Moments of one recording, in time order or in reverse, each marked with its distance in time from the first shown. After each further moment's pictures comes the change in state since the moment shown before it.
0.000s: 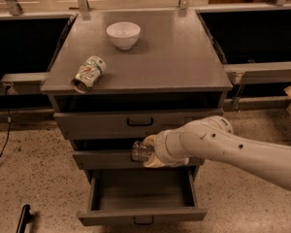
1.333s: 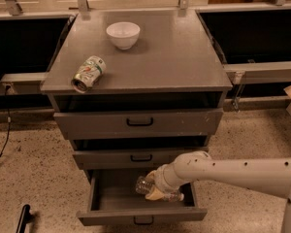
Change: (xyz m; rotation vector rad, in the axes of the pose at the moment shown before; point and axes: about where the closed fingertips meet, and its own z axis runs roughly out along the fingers) arm 0.100 0.108 0.158 -0.235 -0.008 0.184
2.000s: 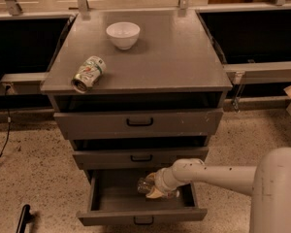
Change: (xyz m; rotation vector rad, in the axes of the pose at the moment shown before) arm 0.059 -0.032 0.086 0.023 -0.032 -0.058
